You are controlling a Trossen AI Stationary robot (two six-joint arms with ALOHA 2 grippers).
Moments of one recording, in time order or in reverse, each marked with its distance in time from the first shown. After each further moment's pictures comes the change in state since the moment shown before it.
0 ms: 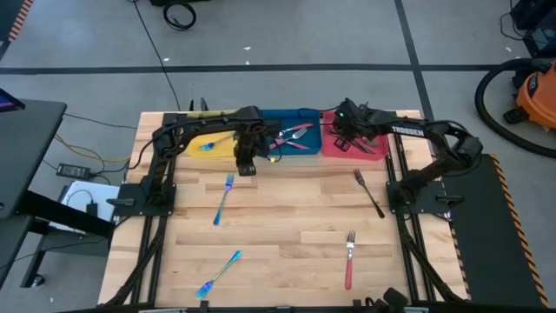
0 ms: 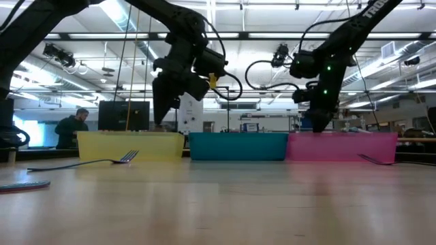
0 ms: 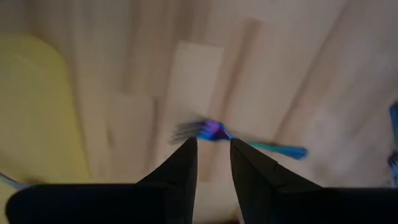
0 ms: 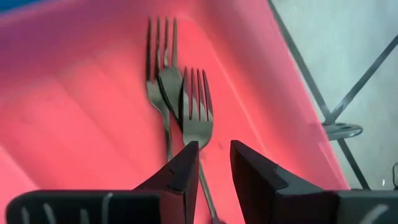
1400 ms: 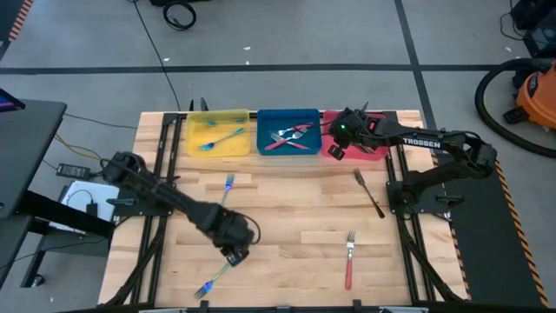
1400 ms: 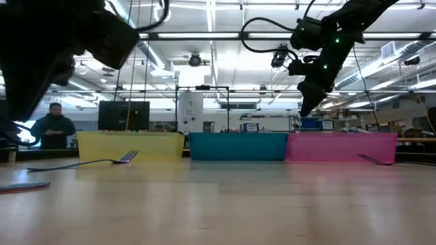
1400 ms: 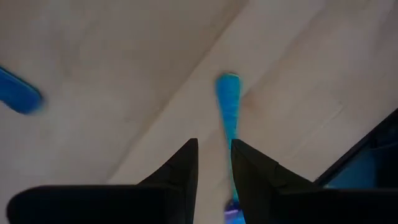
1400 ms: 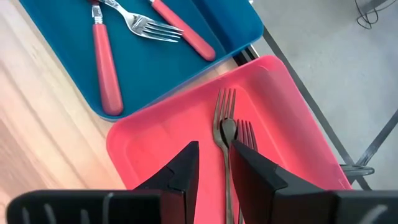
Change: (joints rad) left arm -0.844 -0.385 -0.584 0.668 0.038 -1.385; right arm 0.223 -0.170 0.000 -0.025 -0.005 0.132
